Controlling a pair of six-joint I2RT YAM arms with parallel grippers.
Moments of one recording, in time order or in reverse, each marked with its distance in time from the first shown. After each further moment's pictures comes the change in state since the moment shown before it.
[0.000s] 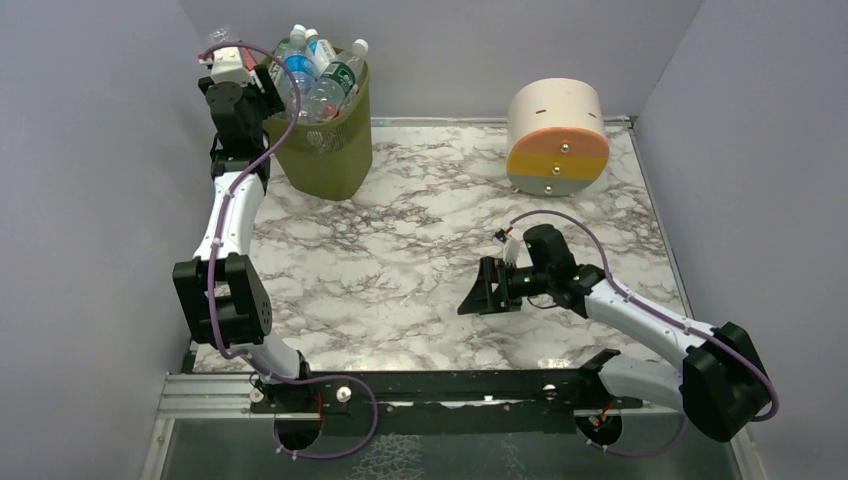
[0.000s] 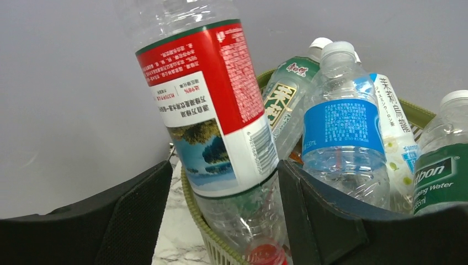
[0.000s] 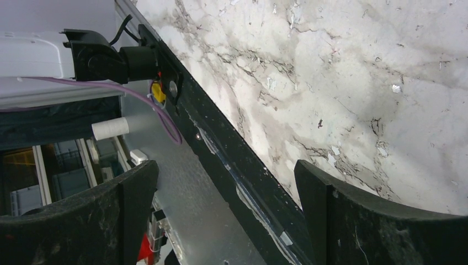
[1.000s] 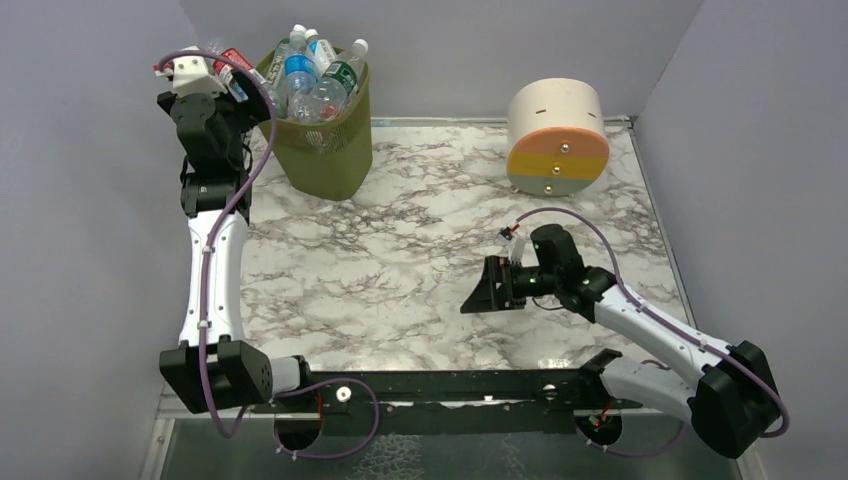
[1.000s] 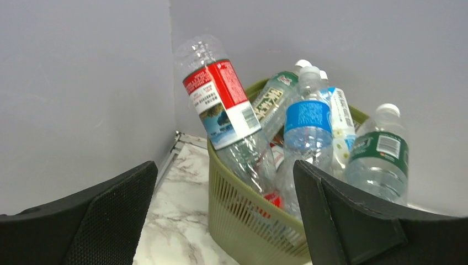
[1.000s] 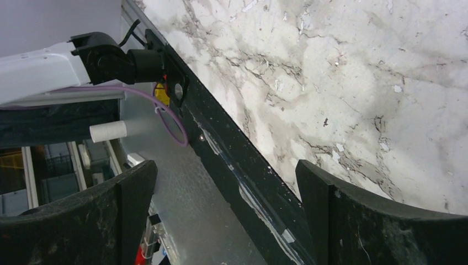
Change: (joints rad) left arm 0.013 -0.317 -0.023 -0.293 -0.032 -0.081; right arm 0.000 -0.089 0.007 -0.038 0.015 -0.005
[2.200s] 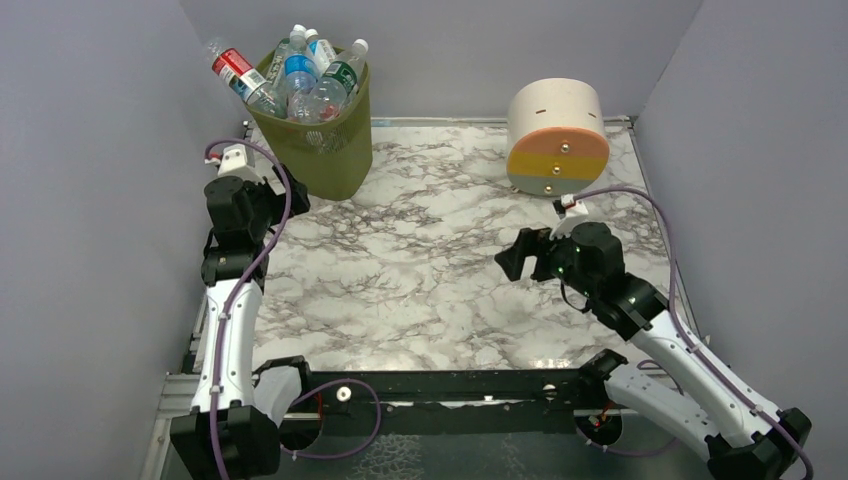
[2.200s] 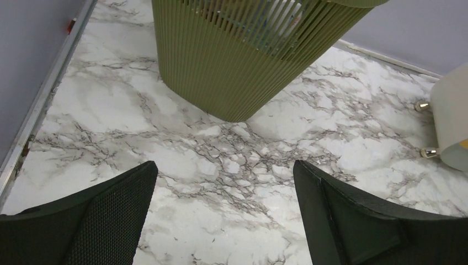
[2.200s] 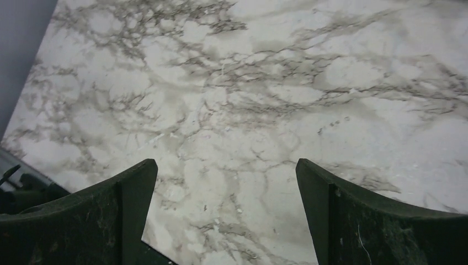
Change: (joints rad) left arm 0.001 -0.347 -0.522 -0.211 0.261 -0.117; right arm 0.000 -0.290 0.132 -0.157 0.667 -0.213
